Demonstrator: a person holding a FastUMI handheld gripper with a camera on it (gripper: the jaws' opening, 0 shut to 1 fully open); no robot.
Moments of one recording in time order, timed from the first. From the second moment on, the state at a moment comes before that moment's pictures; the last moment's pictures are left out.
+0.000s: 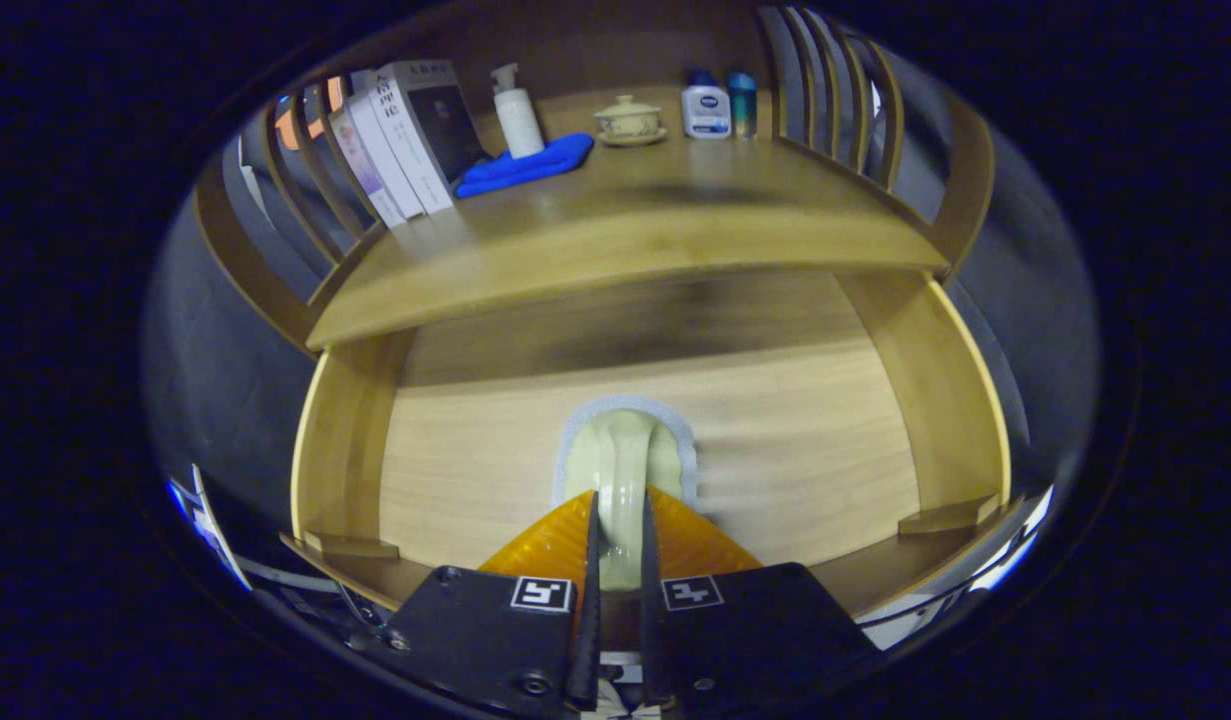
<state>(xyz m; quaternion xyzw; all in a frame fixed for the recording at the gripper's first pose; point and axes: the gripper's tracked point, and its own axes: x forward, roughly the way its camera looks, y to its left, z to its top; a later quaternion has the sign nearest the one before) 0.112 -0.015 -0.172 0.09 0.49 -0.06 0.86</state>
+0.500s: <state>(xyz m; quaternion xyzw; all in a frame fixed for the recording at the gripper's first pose) 0.147 -0.010 -0.075 0.07 0.37 -0.03 0.92</state>
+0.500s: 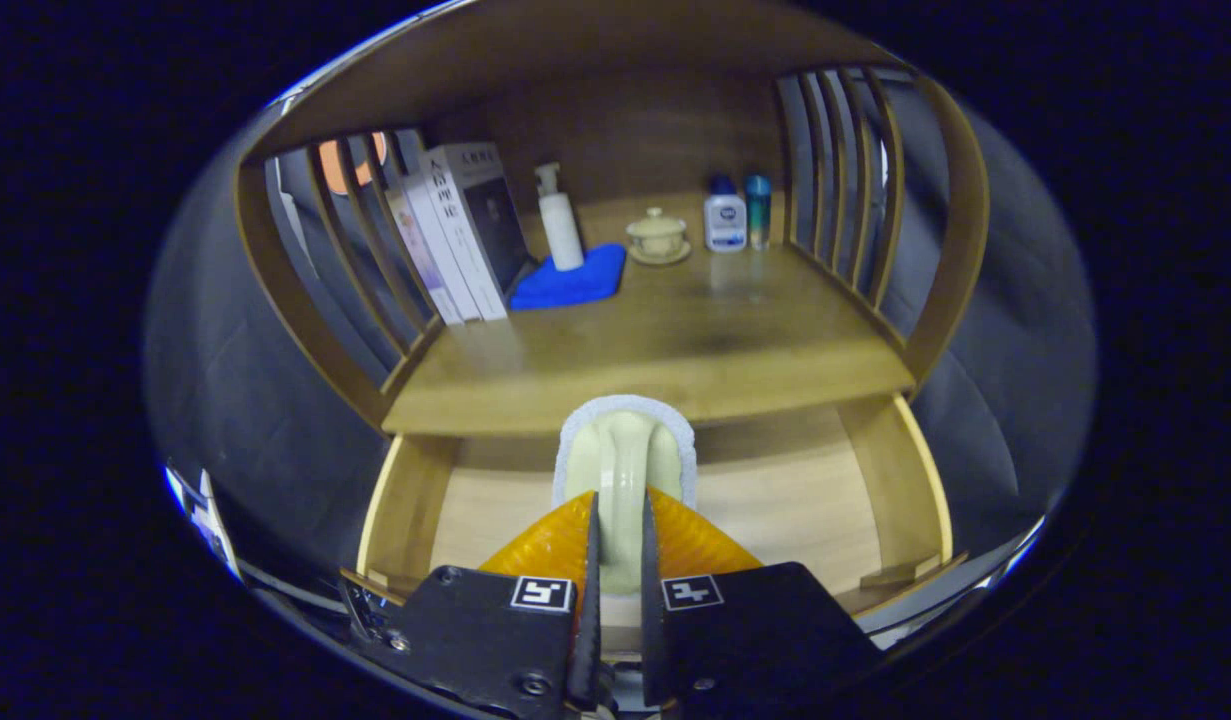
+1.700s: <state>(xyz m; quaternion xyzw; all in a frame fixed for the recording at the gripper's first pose) 0.307 -0.034 -0.088 0.06 0.31 -0.08 0.95</state>
